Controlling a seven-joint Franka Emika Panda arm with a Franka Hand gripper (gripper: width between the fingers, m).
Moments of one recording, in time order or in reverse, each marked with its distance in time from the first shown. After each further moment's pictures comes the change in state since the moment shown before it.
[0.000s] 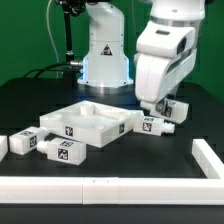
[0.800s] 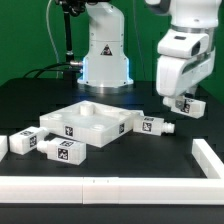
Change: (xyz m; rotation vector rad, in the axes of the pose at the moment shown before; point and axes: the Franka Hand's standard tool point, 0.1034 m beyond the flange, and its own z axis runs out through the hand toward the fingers) arm 0.016 -0.106 0.031 -0.030 0.046 0.106
